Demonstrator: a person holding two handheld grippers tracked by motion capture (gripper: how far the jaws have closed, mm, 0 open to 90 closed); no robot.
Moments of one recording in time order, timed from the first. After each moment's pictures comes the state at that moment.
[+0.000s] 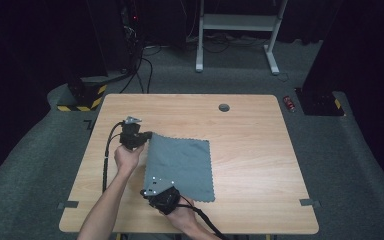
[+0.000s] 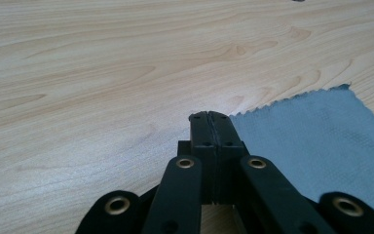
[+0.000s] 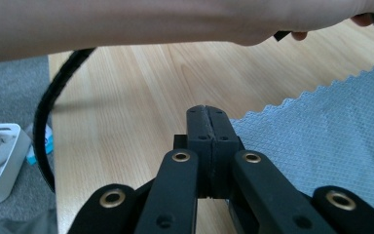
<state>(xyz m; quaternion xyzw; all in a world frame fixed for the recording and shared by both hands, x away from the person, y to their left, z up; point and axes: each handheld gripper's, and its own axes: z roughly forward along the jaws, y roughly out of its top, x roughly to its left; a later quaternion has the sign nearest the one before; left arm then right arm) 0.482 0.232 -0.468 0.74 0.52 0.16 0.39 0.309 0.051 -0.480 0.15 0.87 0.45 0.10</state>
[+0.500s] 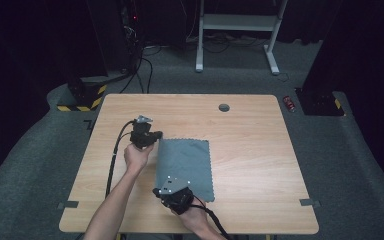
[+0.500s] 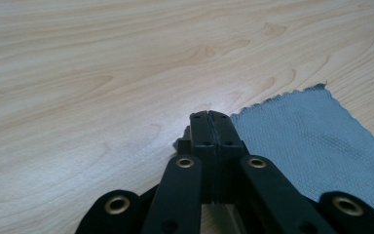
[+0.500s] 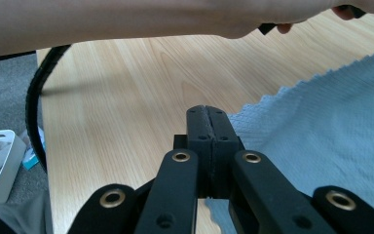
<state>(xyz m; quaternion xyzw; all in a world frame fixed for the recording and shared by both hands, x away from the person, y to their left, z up) 0.492 0.198 -0.474 0.76 0.49 0.15 0.39 0.311 0.014 -0.482 0.19 0.87 0.45 0.11</state>
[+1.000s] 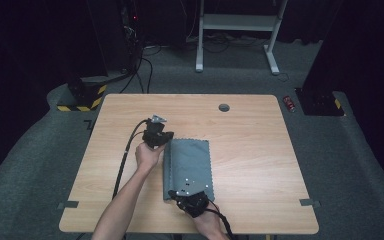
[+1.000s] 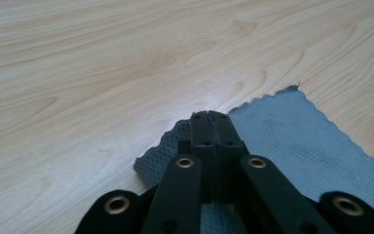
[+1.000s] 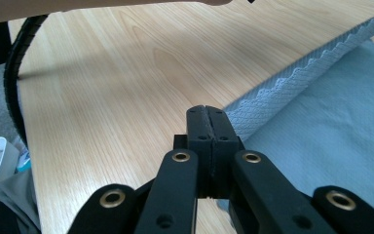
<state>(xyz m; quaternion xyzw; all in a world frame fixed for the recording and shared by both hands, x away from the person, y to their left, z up) 0.499 0.156 -0.474 0.79 0.46 0.15 0.38 0.308 -0.028 -0.499 0.23 0.85 0.45 0.11</state>
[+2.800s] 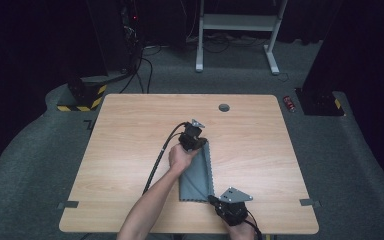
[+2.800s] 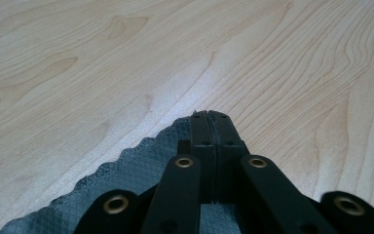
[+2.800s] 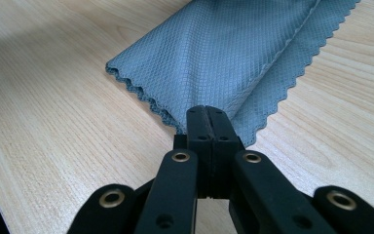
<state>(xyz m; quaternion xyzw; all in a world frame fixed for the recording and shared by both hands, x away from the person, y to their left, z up) 0.513 0.047 -0.495 0.83 0.40 0.11 0.37 0.292 -0.132 -0.521 0.35 0.83 0.42 0.14</state>
